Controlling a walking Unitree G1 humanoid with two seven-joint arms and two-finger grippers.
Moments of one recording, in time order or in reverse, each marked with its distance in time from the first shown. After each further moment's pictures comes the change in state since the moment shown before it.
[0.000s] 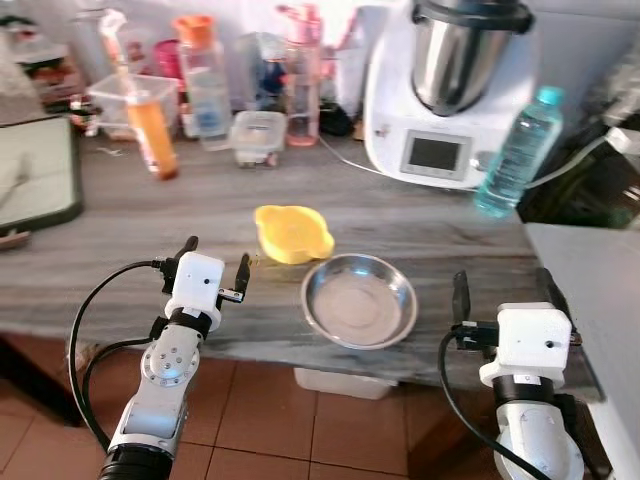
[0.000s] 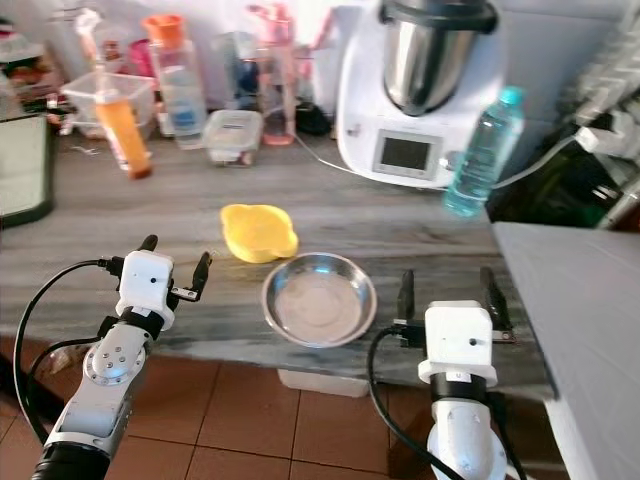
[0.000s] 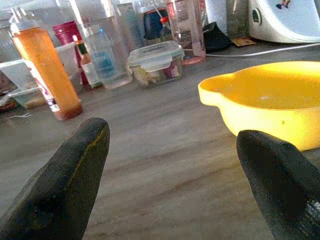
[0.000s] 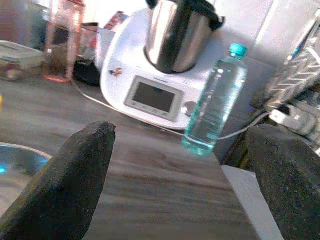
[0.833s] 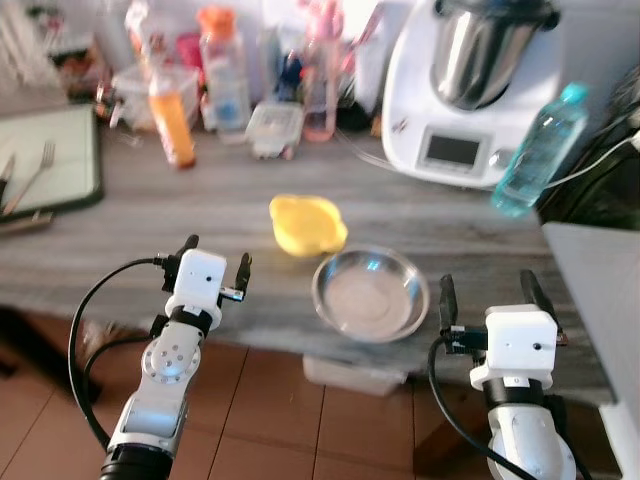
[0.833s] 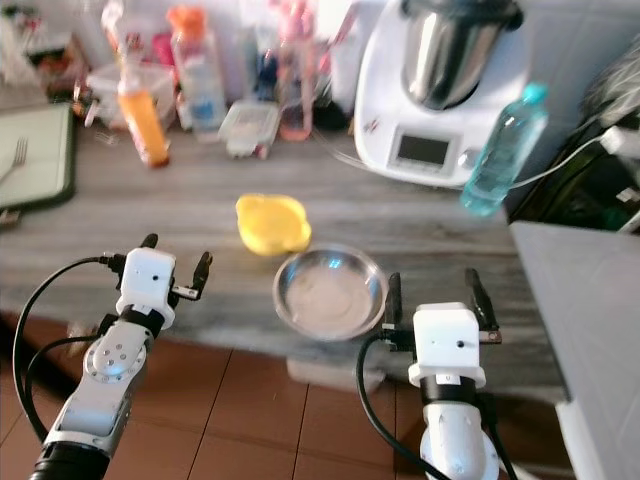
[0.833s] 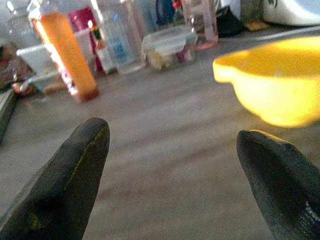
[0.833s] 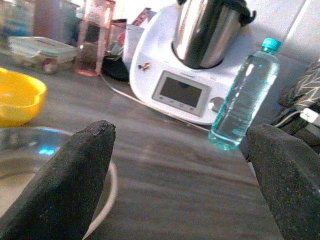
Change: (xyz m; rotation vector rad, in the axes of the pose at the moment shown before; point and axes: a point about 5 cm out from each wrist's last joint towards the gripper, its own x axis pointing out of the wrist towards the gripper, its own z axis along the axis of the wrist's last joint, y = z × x) left arm 0.001 0.000 0.002 0.016 0.017 -0.001; right arm -0.003 0.006 0.000 0.009 0.006 0.035
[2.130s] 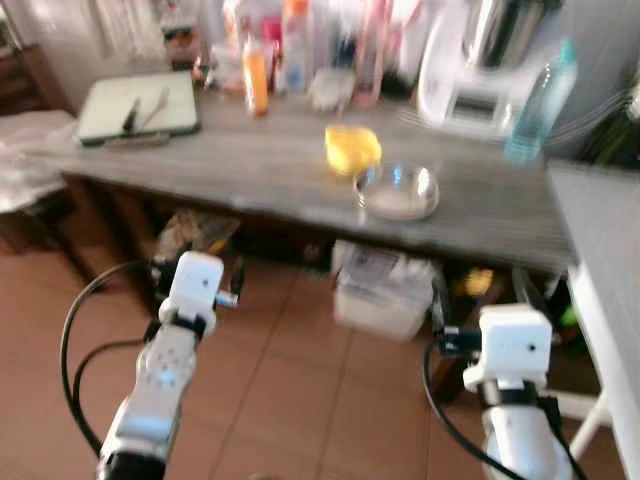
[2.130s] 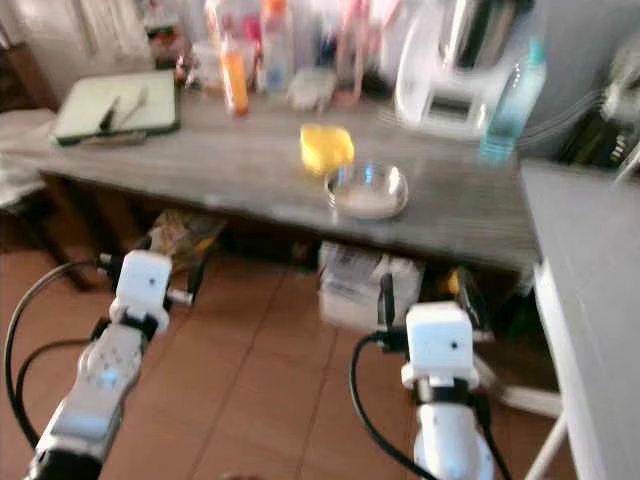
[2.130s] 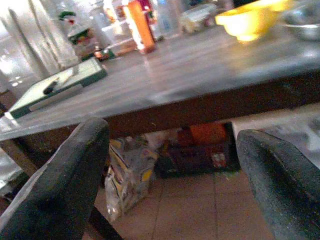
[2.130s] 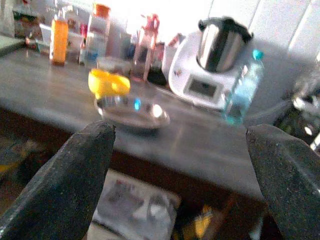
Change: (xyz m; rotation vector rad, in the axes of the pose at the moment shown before) left arm -0.006 -0.001 -0.005 0.030 0.028 0.003; right arm -0.002 0.003 0.002 0.003 -0.001 0.019
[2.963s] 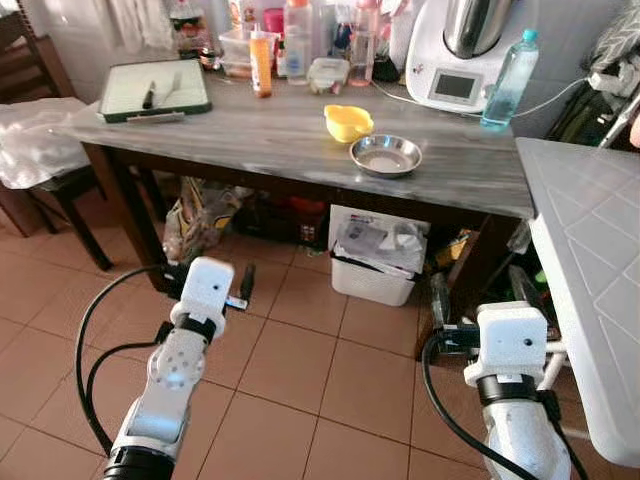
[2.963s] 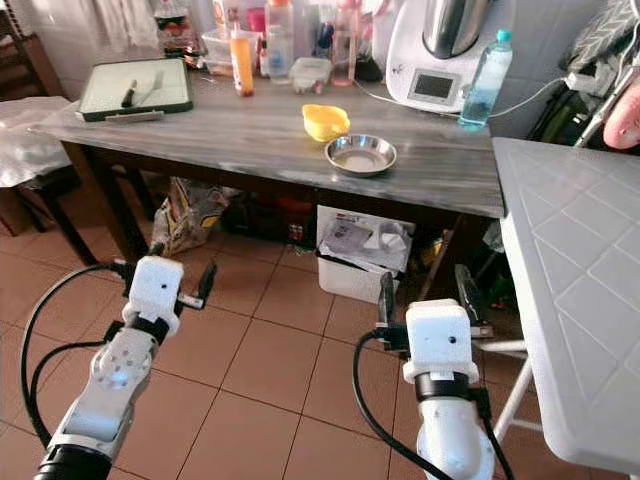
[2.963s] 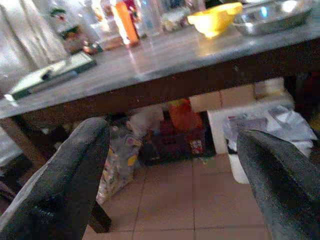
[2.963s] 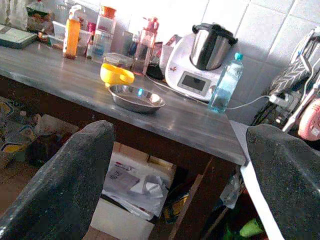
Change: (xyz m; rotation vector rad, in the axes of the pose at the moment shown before) left arm -0.002 -0.008 -0.011 0.000 0.023 -0.051; right arm 0.001 0.001 -0.005 0.002 0.014 0.022
